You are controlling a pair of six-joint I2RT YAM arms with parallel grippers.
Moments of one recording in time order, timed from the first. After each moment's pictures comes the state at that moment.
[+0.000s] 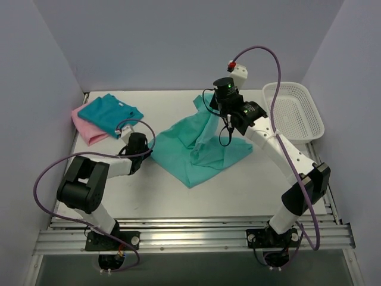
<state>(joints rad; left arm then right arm) -0.34 1.71 0.68 0.38 -0.33 -0.85 0.59 1.63 1.67 -0.49 0.52 0.59</state>
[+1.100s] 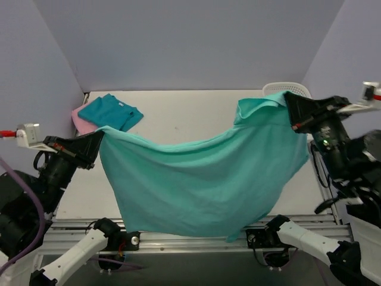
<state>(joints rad) -0.56 0.60 1.44 -0.65 -0.21 -0.53 0.61 0.86 1.73 -0.60 0.34 0.43</state>
